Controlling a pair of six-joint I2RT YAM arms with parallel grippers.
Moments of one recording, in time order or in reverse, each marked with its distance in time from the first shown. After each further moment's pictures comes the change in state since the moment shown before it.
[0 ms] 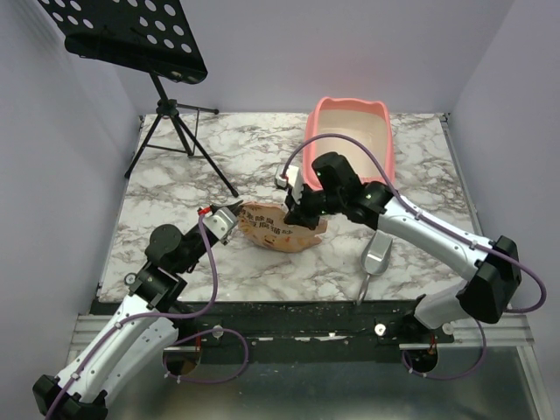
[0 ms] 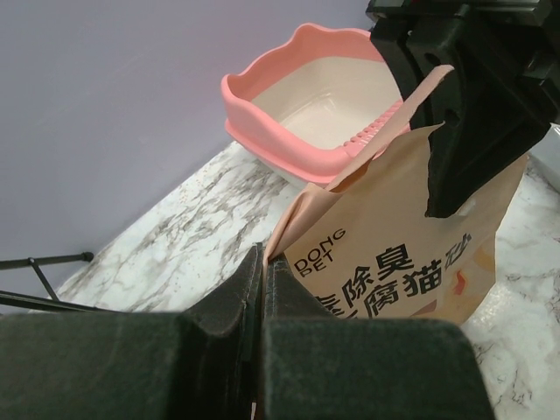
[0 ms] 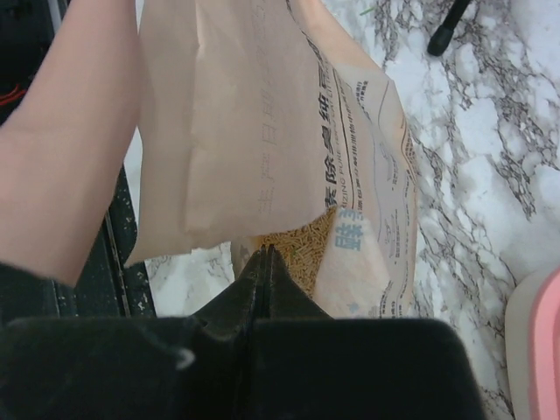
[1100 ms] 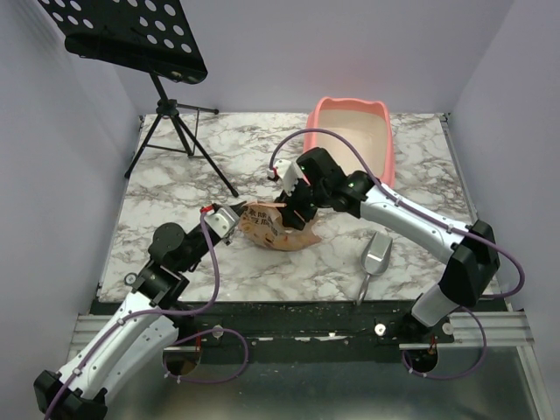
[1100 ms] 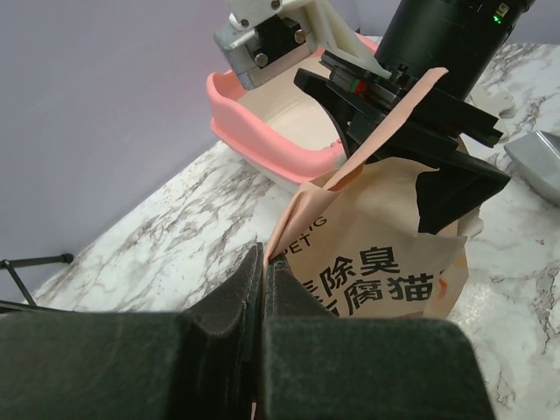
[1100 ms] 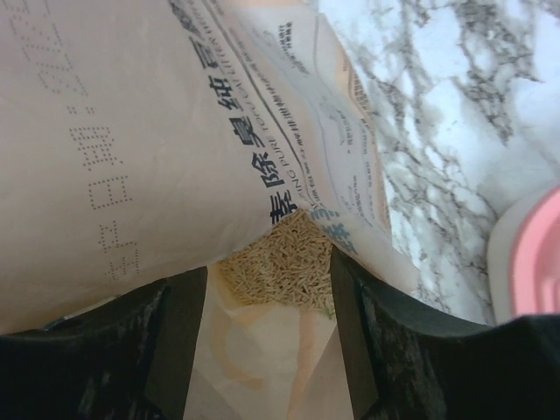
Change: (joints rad) left arm -0.003 0.015 -0.012 0.029 0.008 -0.028; right arm -0.015 0.173 0.150 -0.151 0.161 0.059
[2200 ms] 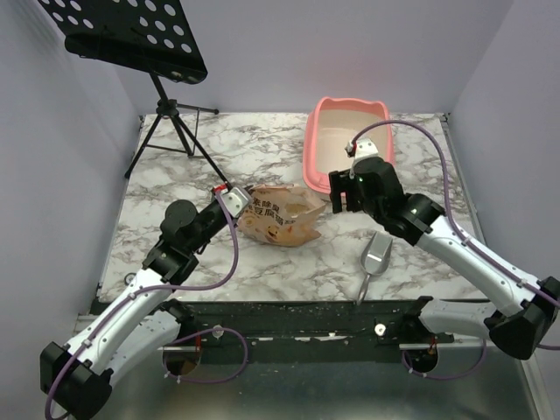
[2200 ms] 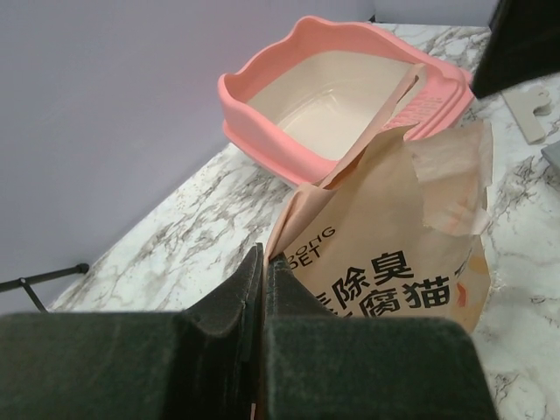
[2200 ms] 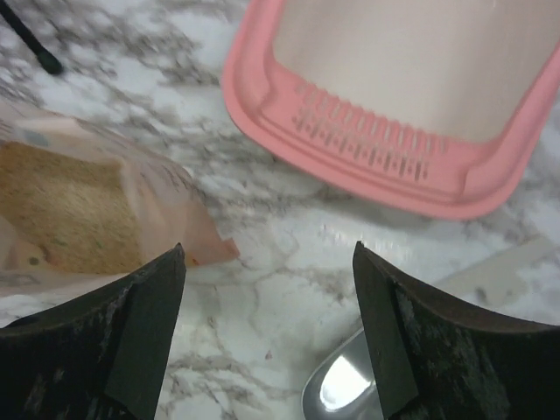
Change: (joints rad) left arm 0.006 0.233 0.124 0.062 0.007 0.037; right arm -0.067 -0.441 -0.212 0.089 0.636 0.404
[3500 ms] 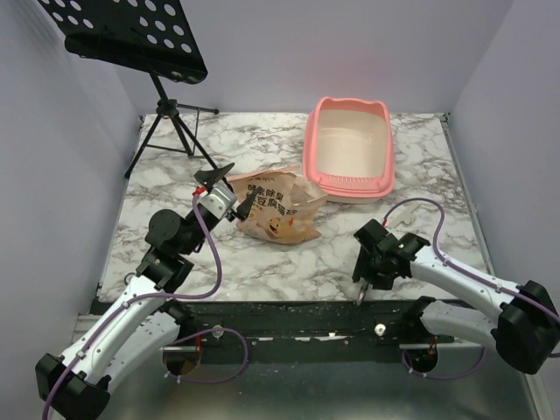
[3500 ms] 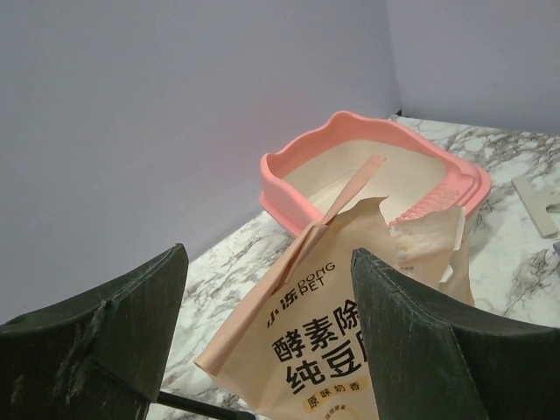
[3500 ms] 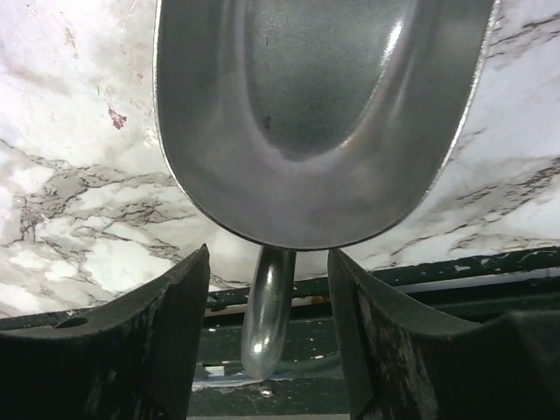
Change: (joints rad) left arm 0.000 -0.064 -0.001 0.154 -0.046 -0.058; right arm -0.050 -0.103 -0.593 -0.329 -0.240 0.825
